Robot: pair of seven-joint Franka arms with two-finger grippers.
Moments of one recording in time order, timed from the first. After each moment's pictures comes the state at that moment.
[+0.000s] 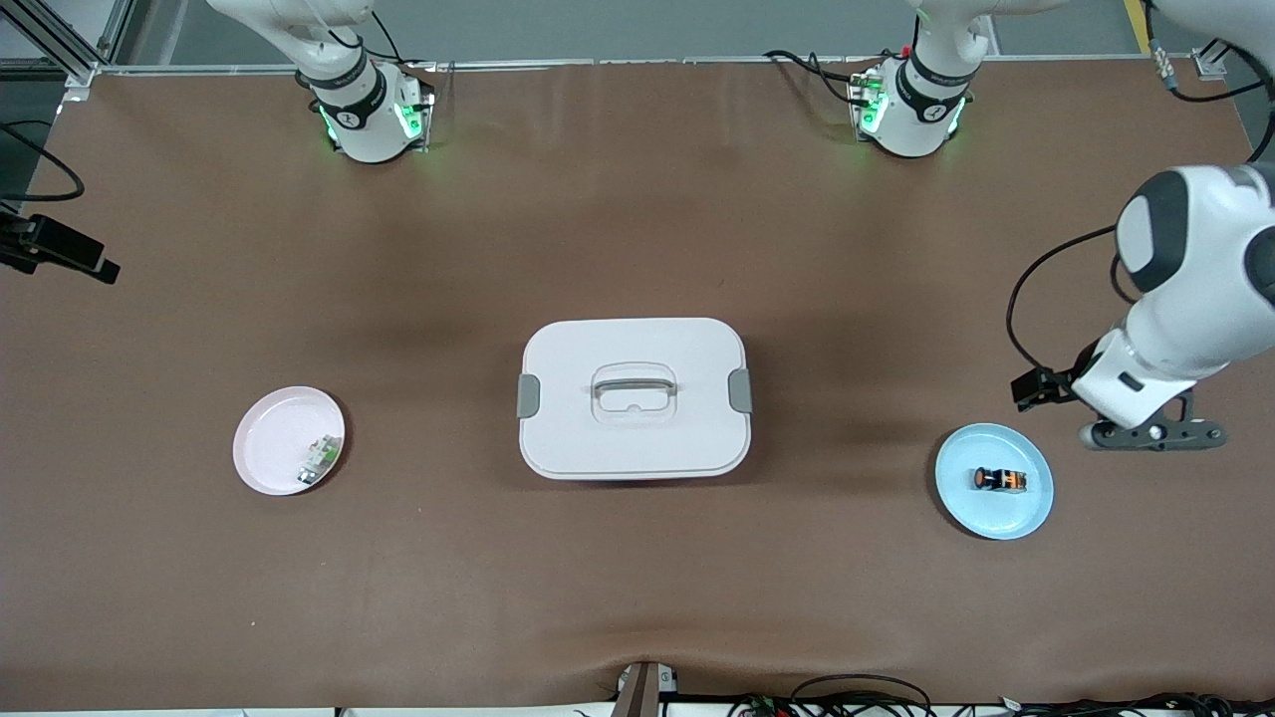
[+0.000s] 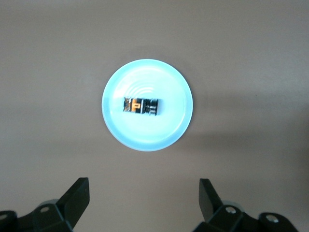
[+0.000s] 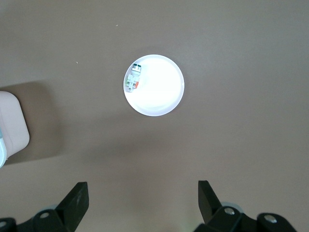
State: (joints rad) left arm -0.01 0.29 -0.04 -1.74 0.10 2.07 -0.05; right arm -0.11 0.02 -0.02 -1.55 0.04 1.52 0.03
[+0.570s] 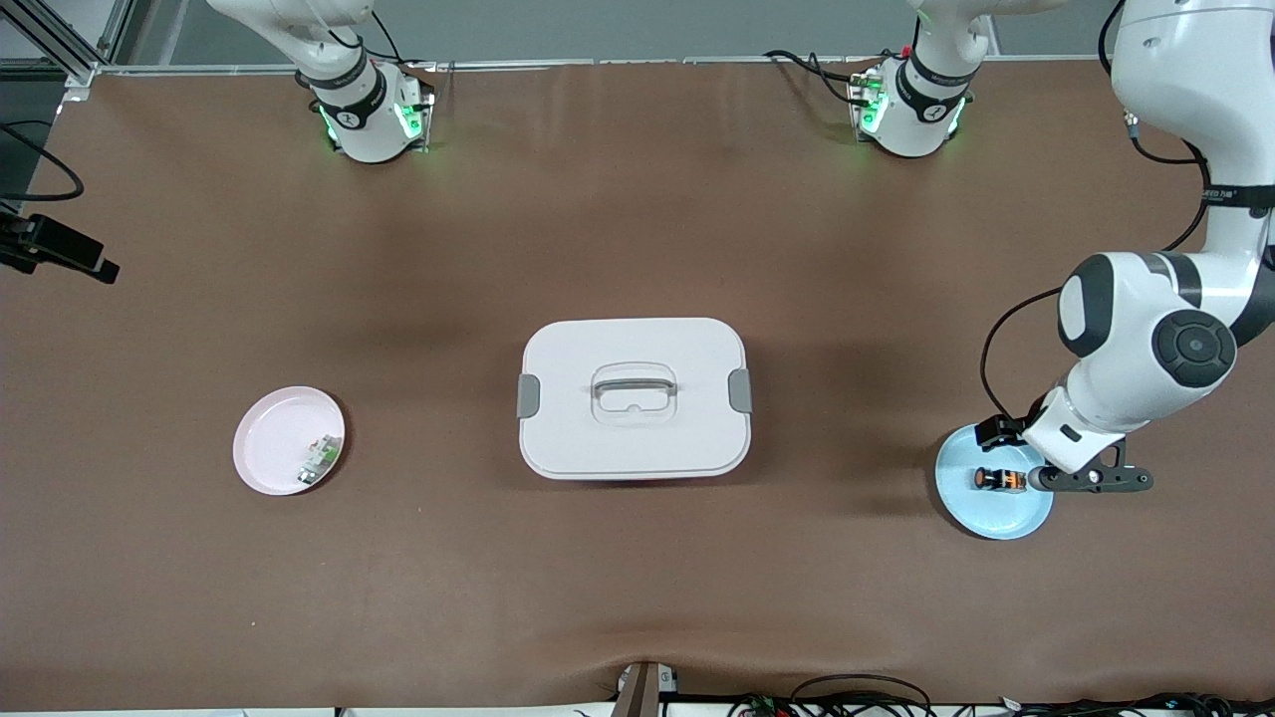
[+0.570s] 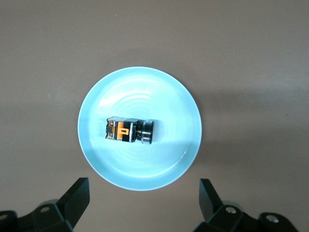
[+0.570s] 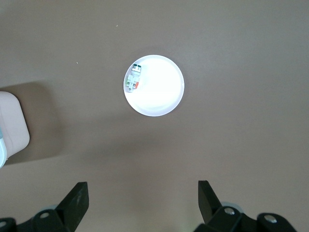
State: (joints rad) left arm 0.01 0.46 -0.04 -1.76 0.11 2.28 -0.05; right arm -0.11 0.02 -0.02 -1.55 0.04 1.52 0.03
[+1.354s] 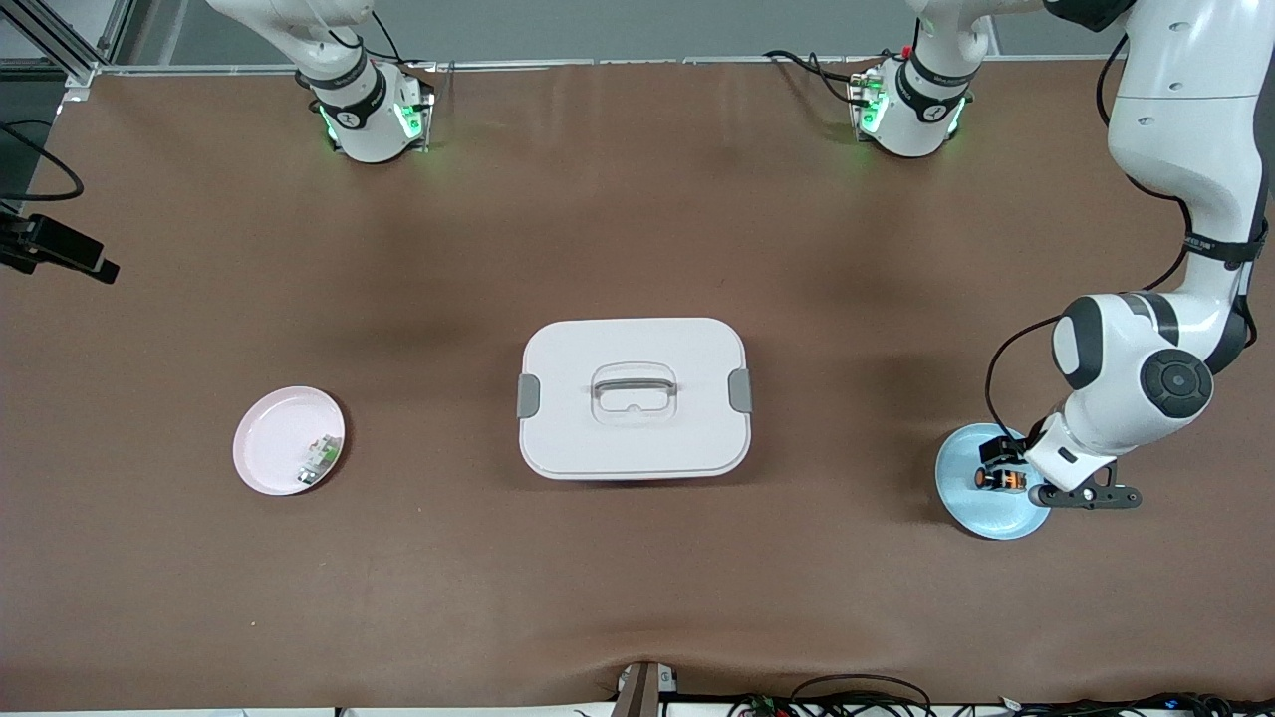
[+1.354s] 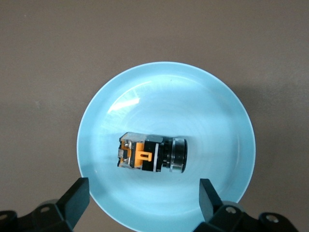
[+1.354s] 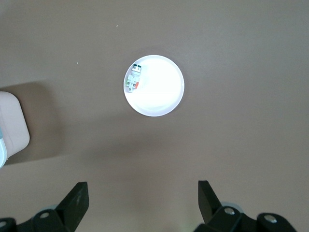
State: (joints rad) left arm 0.08 0.61 -0.04 -1.74 0.11 2.42 0.02; right arm -0.11 0.02 -0.02 -1.54 0.04 1.52 0.03
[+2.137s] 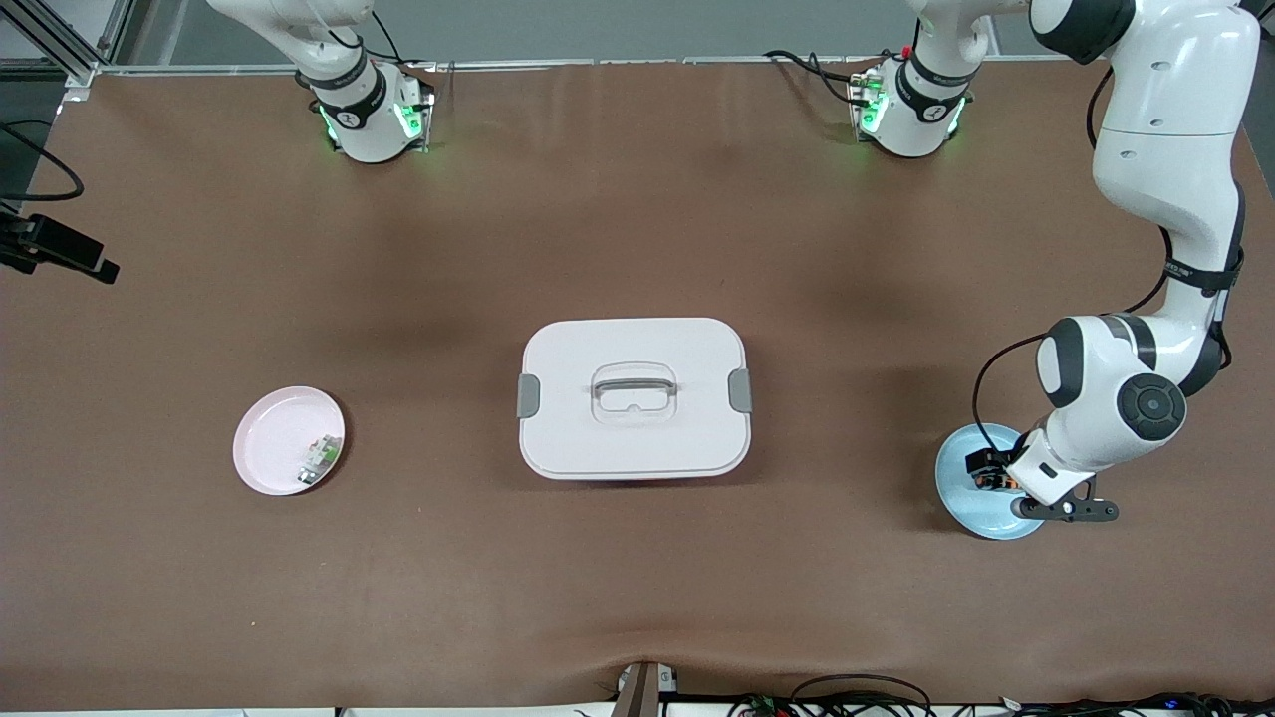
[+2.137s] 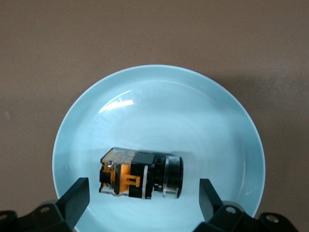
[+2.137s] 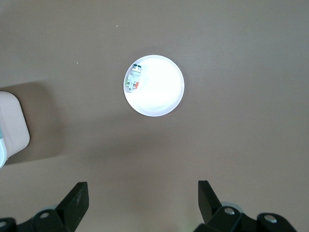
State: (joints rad) left arm 0.07 0.70 -0.04 -1.67 0.11 2.42 0.02; right arm -0.11 0.02 -0.02 -1.54 0.04 1.52 0.03
